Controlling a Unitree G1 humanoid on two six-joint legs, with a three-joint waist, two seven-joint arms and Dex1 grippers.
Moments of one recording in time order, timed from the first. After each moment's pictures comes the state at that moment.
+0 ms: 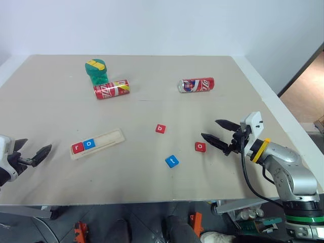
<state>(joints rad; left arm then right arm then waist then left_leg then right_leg) 0.10 0.77 0.59 0.07 -0.47 0.28 -0.71 -0.26 -0.64 -0.17 -0.09 0.48 0.38 0.83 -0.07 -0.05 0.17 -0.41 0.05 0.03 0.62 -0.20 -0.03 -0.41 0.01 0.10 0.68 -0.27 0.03</state>
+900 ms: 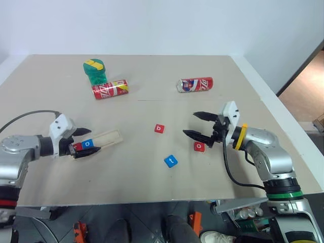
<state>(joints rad) -0.40 0.87 0.07 0.30 -0.31 0.21 -1.20 -0.49 -0.57 0.00 0.03 0.41 0.32 0.98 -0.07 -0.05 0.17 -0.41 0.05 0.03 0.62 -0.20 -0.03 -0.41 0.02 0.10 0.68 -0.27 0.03</state>
